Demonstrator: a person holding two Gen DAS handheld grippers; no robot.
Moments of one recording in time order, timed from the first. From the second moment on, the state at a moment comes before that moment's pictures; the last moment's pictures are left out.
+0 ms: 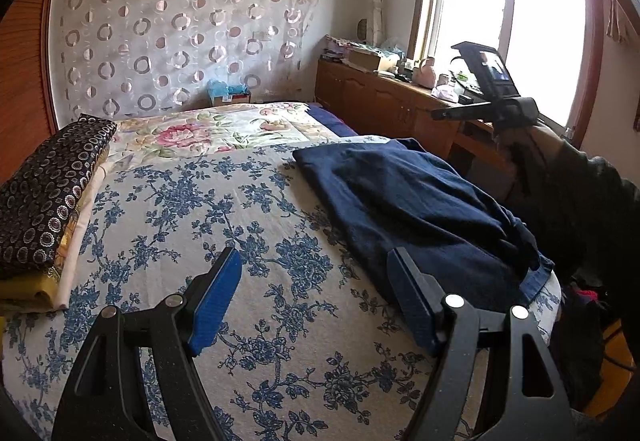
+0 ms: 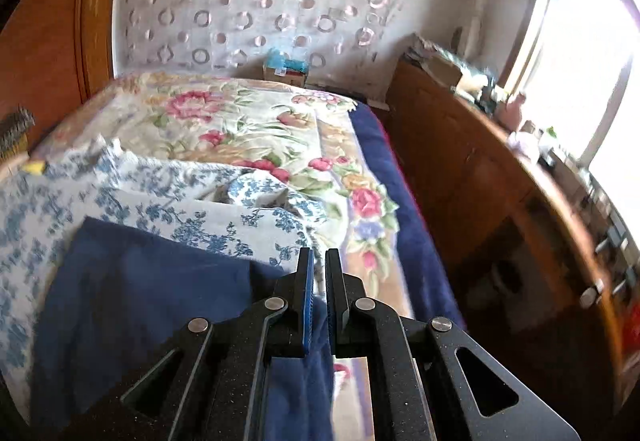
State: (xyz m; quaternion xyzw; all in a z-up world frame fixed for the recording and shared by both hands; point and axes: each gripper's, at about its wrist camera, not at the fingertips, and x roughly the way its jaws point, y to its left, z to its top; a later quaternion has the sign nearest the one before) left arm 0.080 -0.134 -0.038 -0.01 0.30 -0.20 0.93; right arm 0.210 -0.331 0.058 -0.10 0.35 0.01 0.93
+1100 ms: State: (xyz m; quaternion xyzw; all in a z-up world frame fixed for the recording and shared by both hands) left arm 0.068 -0.199 -0.060 0.04 0.34 -0.26 0.90; right arm -0.007 -0.388 0.022 -0.06 0.41 0.11 0.90
